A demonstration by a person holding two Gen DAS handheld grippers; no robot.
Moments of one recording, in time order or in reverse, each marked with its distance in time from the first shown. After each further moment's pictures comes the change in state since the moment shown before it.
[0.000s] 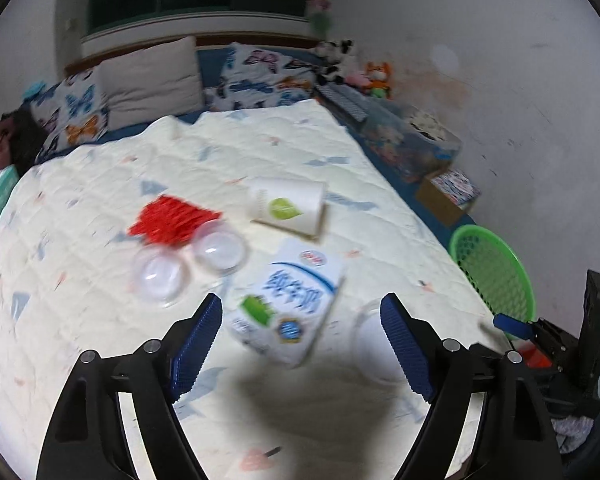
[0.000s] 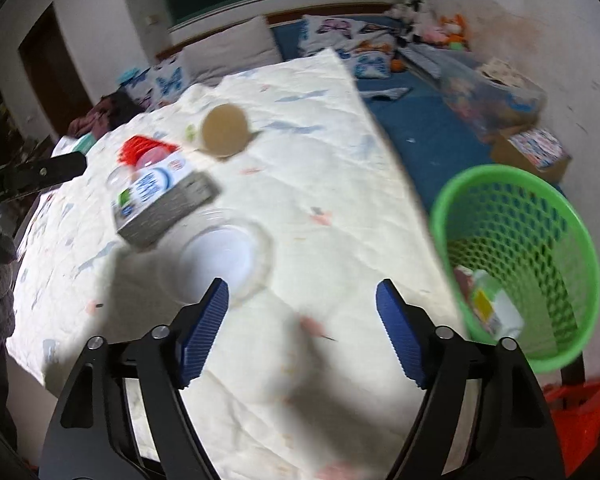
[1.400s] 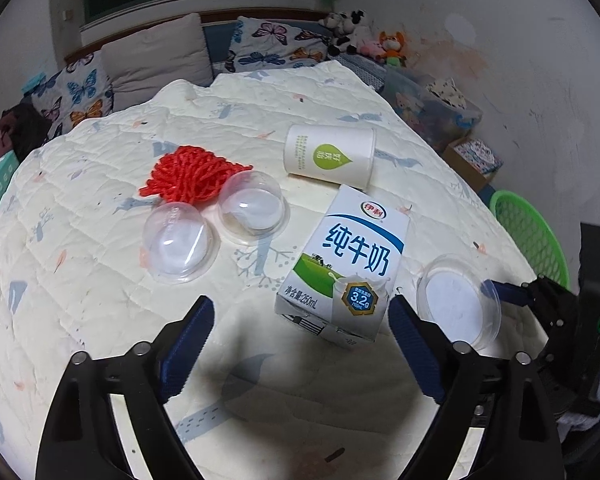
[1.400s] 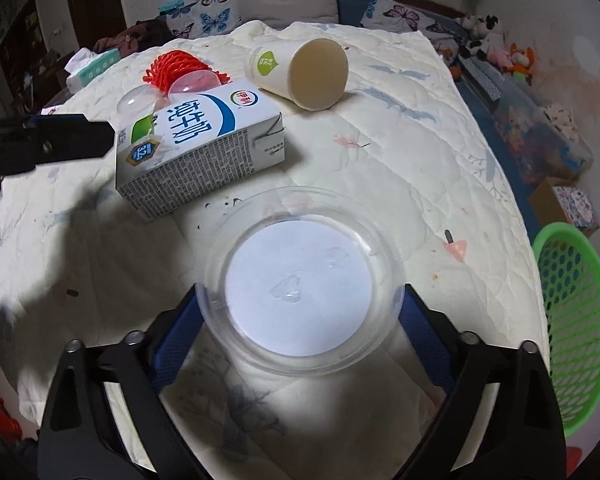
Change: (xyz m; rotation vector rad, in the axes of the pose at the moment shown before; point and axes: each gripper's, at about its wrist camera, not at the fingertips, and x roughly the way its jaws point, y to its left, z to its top) left arm 0.046 0.023 -0.020 0.055 0.099 0.043; right arm 0.083 0.060 0.010 -0.216 0.114 -0.019
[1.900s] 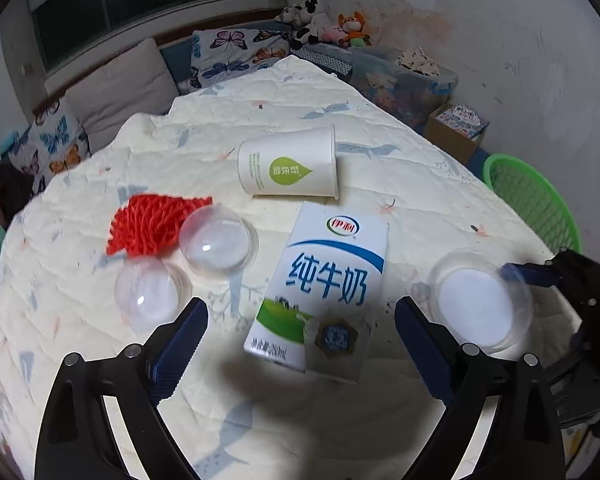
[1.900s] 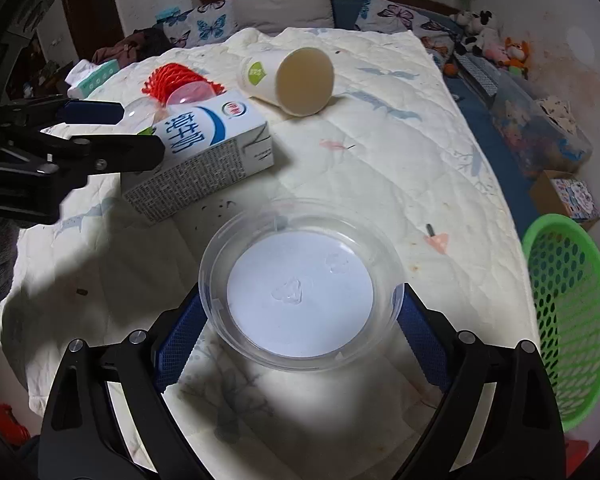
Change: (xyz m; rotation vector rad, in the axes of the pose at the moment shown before) left arm 0.019 -0.031 0.022 0.203 0.014 0.015; right arm -0.017 -0.011 -0.005 0.037 -0.019 0.010
